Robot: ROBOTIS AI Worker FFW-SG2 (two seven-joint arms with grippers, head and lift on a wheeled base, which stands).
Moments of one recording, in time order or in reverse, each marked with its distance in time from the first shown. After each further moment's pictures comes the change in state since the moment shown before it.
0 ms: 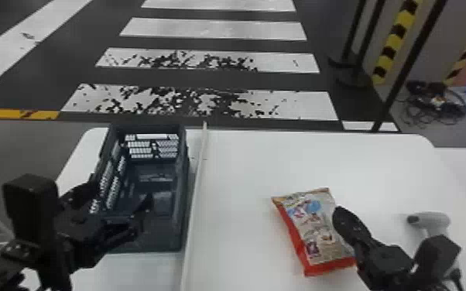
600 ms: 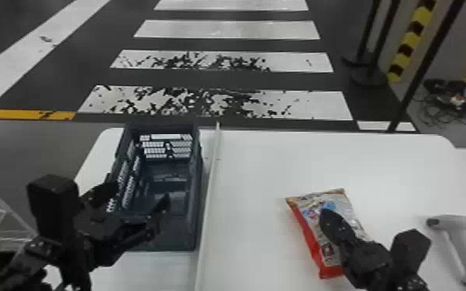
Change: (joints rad) left arm 0.003 0.015 -0.004 0.006 0.013 -0.012 -0.004; right arm -0.101 0.018 0.115 0.122 0.054 -0.005 -0.042
